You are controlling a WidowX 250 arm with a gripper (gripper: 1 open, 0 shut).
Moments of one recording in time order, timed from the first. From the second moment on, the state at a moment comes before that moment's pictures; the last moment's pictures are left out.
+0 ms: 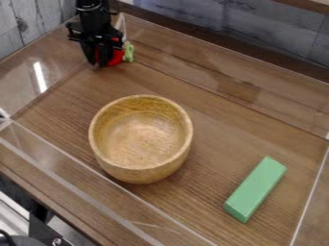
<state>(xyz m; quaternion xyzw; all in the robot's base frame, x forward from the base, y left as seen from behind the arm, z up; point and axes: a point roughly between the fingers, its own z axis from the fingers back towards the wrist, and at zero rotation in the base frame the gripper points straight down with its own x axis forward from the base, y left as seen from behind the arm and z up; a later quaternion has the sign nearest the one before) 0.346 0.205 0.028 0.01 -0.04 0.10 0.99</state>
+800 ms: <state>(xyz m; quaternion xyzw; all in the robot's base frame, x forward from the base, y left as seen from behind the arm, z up) 0.339 0.200 0.027 -0.02 0.00 0.20 0.98</state>
